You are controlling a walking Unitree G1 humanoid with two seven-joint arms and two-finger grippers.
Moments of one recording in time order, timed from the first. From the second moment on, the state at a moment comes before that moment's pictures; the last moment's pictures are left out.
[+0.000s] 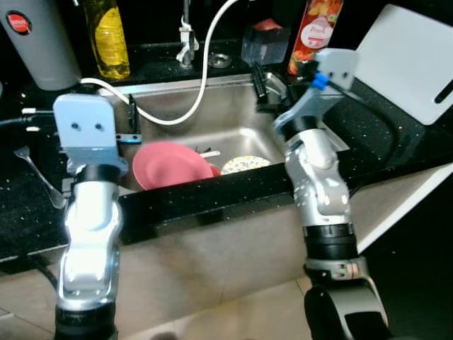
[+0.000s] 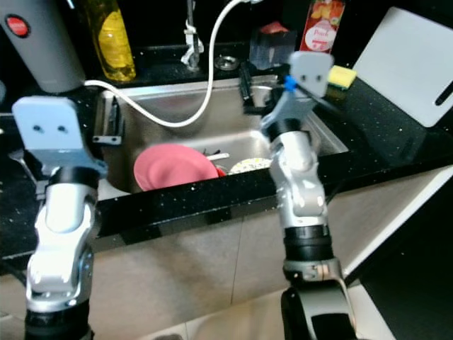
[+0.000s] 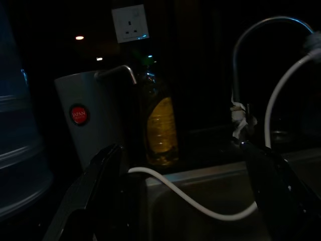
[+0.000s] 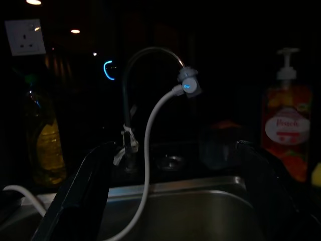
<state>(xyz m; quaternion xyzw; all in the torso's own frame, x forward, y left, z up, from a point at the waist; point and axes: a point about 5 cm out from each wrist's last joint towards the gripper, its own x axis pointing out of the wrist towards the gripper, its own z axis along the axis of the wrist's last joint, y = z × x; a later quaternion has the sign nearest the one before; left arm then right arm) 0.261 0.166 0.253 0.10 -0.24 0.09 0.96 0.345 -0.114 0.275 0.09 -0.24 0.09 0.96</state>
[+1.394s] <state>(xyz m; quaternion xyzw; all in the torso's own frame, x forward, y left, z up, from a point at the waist) 0.251 0.288 0.227 0.08 0.07 0.26 0.96 0.341 -0.094 0.257 0.10 -0.22 0.12 0.96</state>
